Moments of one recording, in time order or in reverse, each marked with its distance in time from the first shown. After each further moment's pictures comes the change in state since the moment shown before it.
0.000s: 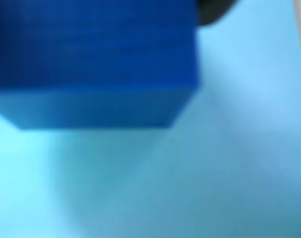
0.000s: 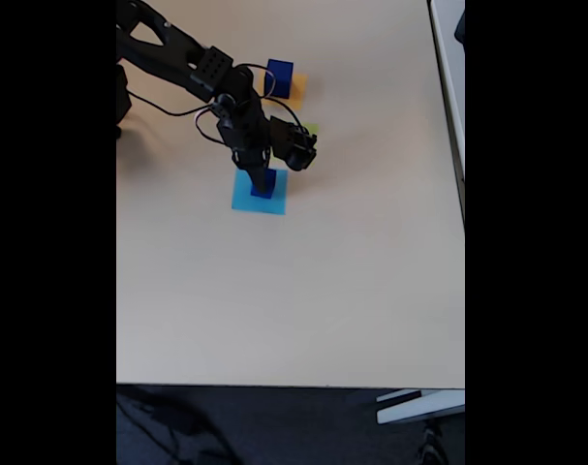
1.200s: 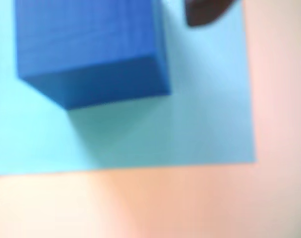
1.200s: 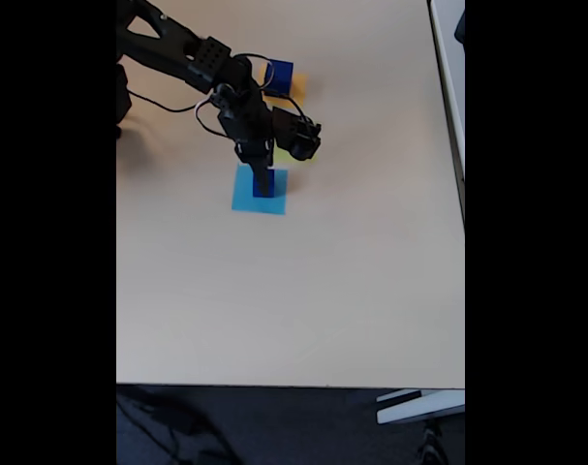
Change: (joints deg) arm -2.9 6.3 0.3 -0.9 1.2
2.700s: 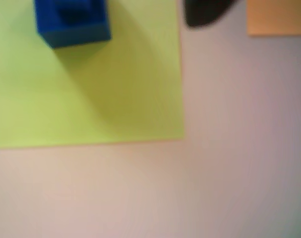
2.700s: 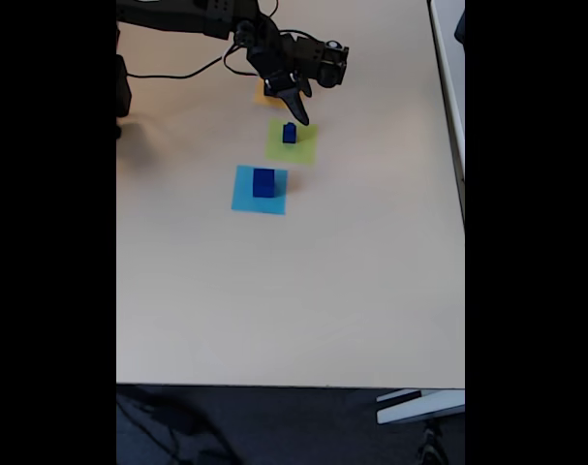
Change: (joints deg) arm -18.8 0.7 -1.0 -8.5 23.6
